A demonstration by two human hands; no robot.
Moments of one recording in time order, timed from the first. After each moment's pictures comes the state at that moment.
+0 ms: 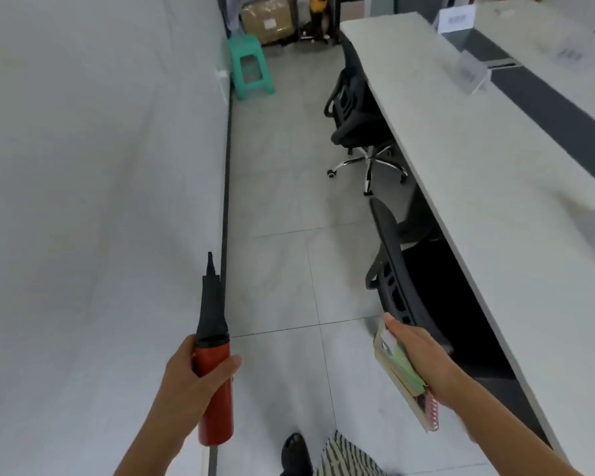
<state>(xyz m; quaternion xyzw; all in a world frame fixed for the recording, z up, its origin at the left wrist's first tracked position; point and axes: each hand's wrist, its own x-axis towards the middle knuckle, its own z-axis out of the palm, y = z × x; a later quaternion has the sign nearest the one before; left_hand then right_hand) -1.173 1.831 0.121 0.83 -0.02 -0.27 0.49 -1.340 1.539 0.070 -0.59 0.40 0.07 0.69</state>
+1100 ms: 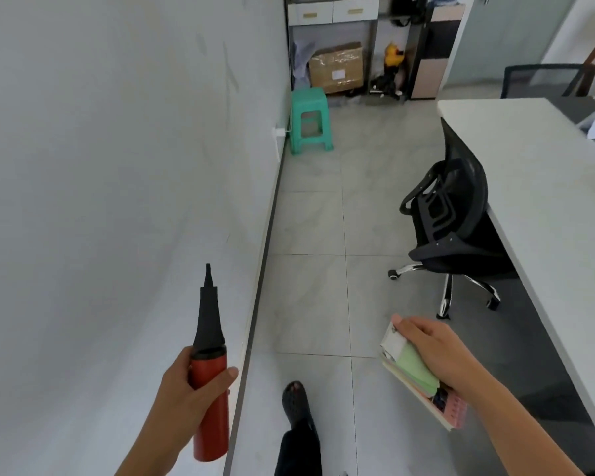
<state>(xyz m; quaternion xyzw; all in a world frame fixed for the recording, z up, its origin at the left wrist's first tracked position) -0.611 1.607 0.125 0.82 0.05 -0.21 0.53 -0.715 1.269 0.105 -0.76 0.31 0.03 0.57</state>
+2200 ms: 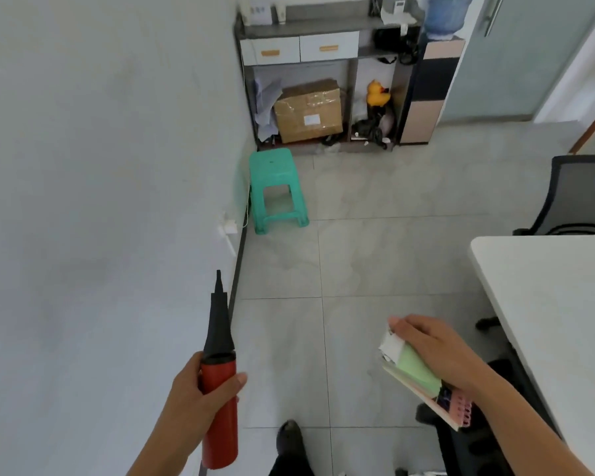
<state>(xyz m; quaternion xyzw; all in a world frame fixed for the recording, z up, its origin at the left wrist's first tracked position) 0.116 1.071 0.129 0.81 0.02 -0.26 0.53 -0.006 0.745 0.127 -0.80 0.31 0.05 0.51</state>
